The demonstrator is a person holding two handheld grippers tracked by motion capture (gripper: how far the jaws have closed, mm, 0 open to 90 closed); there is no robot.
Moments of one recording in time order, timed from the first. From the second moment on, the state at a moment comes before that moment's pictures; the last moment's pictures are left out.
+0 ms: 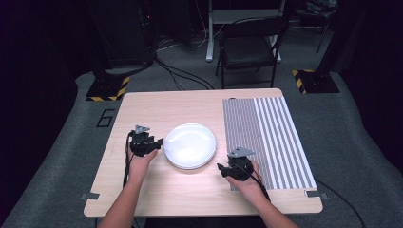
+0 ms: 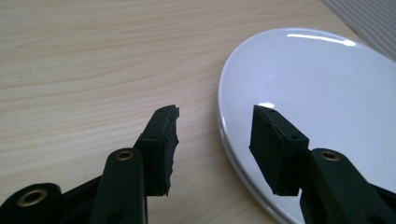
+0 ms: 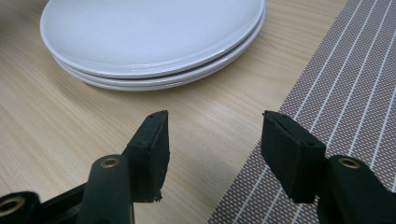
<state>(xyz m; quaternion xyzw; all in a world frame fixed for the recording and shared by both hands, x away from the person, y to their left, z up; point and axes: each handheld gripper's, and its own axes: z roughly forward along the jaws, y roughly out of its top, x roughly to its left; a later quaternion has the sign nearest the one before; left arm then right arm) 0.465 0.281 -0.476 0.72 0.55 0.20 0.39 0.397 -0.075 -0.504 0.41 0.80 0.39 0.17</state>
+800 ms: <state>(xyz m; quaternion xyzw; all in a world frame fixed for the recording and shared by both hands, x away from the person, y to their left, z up) 0.474 0.284 -0.486 0.71 0.55 0.14 0.41 0.413 -0.068 -0.498 0.42 0.80 0.39 0.17</state>
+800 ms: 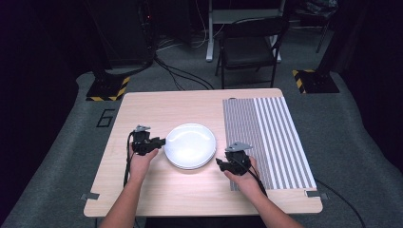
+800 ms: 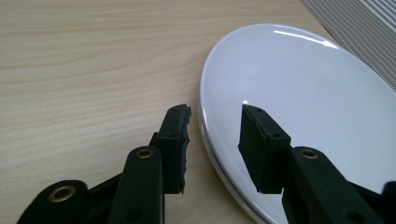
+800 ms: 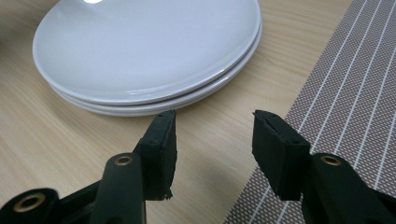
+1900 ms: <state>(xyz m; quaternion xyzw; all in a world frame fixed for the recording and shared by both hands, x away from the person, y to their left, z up) 0.477 0.276 -0.499 0.71 0.55 0.07 0.43 0.449 -0.065 -0.495 0.48 0.76 0.41 0.15</state>
